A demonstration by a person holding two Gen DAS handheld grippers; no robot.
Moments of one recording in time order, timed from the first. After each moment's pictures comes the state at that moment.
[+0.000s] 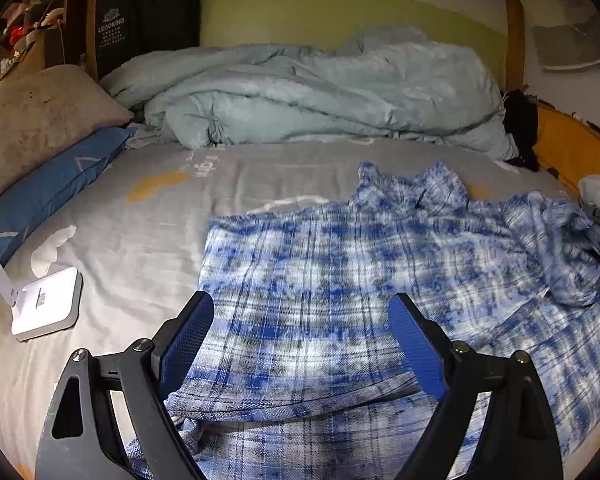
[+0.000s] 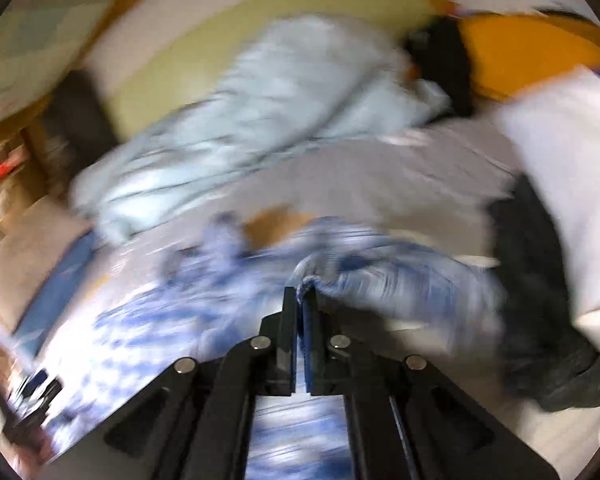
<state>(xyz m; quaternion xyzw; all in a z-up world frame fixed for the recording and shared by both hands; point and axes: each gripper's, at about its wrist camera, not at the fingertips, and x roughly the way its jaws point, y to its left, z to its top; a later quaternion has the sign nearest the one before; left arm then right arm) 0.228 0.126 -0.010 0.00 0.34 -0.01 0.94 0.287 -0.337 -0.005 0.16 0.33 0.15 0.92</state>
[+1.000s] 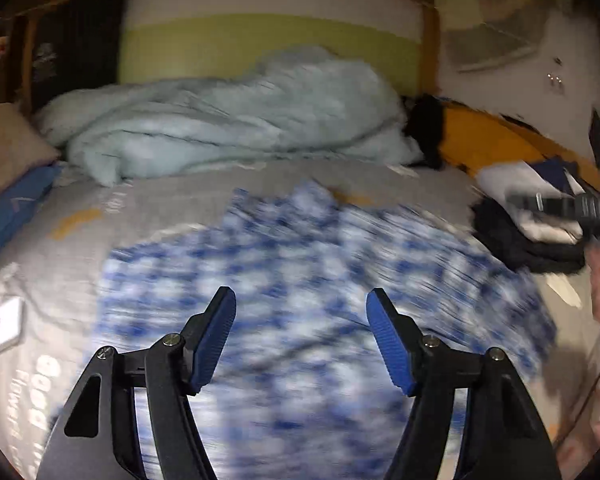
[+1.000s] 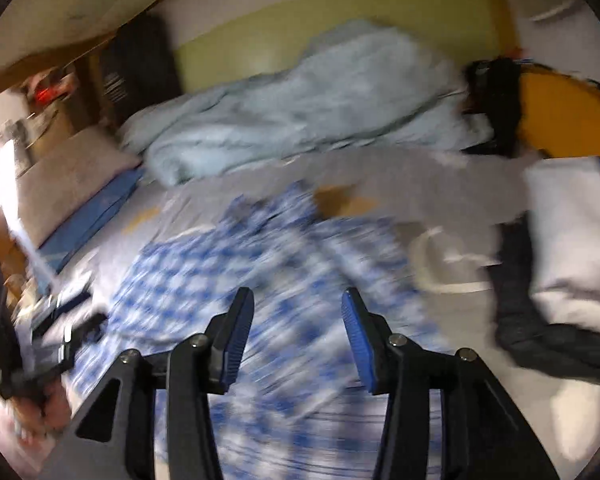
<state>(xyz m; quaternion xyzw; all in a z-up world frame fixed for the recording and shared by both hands) 0.178 0.013 0.029 0.01 0.32 -0.16 0.94 0.219 -0.351 0.053 0.09 0.33 0.13 0.93</state>
